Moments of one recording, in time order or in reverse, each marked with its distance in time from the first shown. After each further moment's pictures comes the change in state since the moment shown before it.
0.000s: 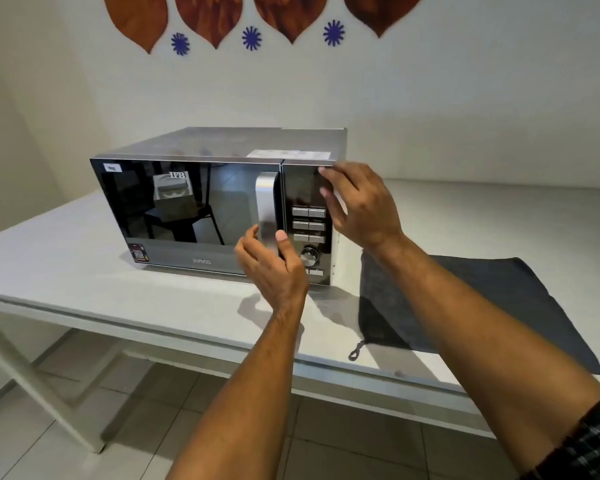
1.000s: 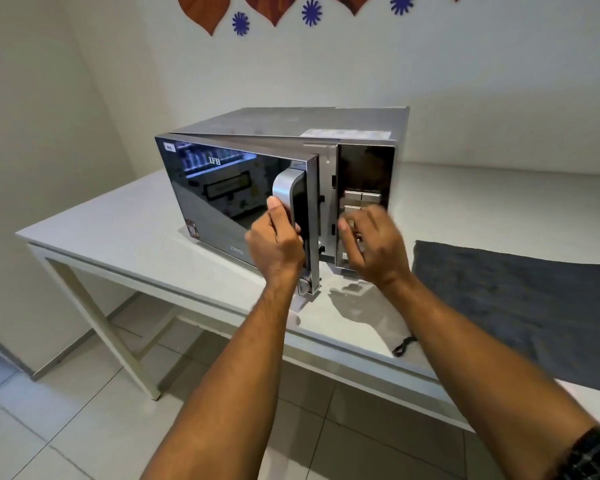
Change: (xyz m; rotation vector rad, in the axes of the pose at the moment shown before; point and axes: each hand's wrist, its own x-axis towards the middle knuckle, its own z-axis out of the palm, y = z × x) left_hand 0.053 0.004 -0.057 -0.170 -0.065 -0.056; right_hand -0.066 -0.055 0.070 0.336 0.115 0.106
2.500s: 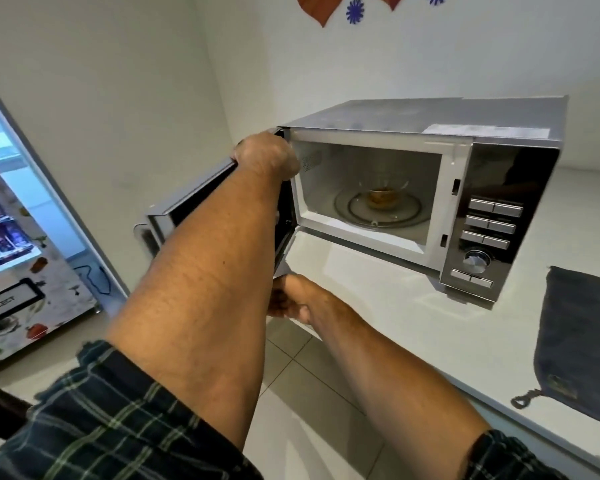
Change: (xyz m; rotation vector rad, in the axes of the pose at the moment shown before) left_hand 0.202 0.054 -0.098 1.539 -0.471 -0.013; right_hand 0.006 -0.218 0.172 1.328 -1.199 1.491
